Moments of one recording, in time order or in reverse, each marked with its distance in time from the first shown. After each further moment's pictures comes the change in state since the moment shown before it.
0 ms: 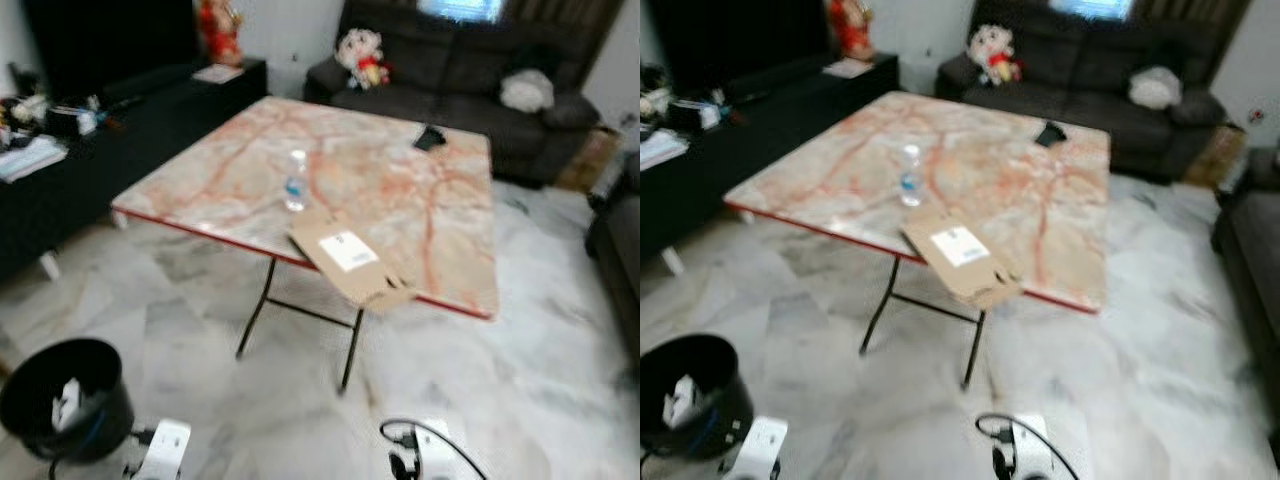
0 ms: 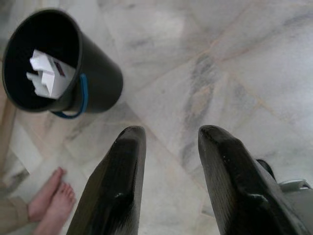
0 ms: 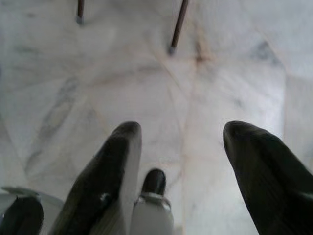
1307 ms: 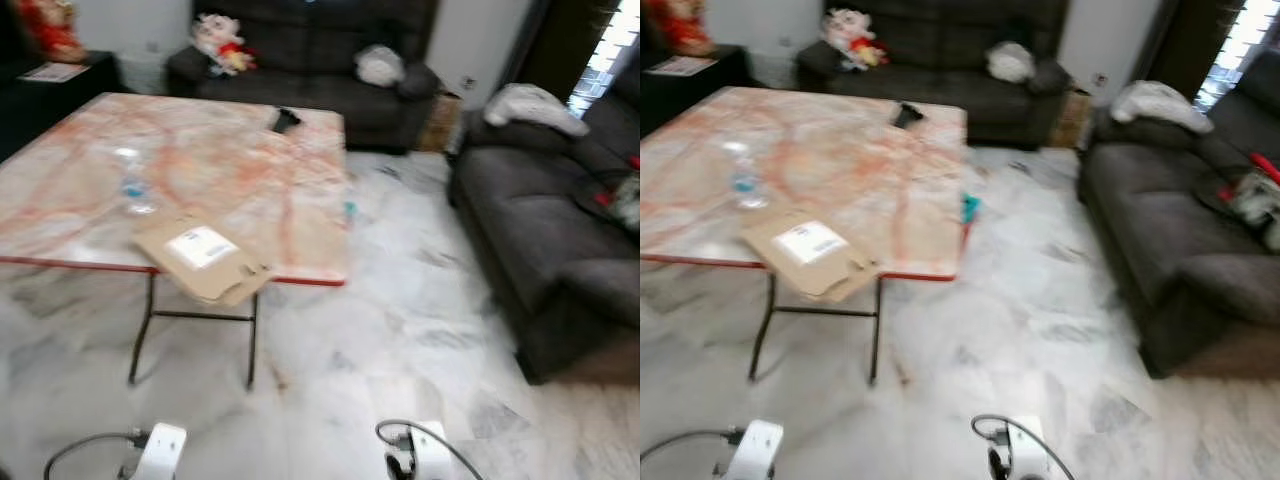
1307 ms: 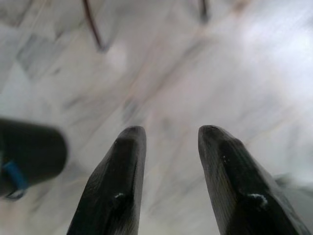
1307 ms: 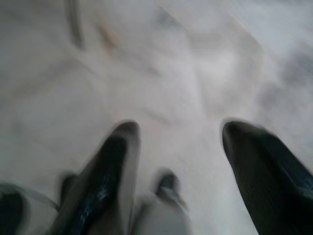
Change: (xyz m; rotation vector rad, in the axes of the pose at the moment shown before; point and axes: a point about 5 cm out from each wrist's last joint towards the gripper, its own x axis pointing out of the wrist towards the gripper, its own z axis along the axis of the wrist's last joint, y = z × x) left arm 0.000 -0.008 0.004 0.002 -0.003 -0.019; right arm -0.002 -0.003 -0.006 0.002 0.017 -0.011
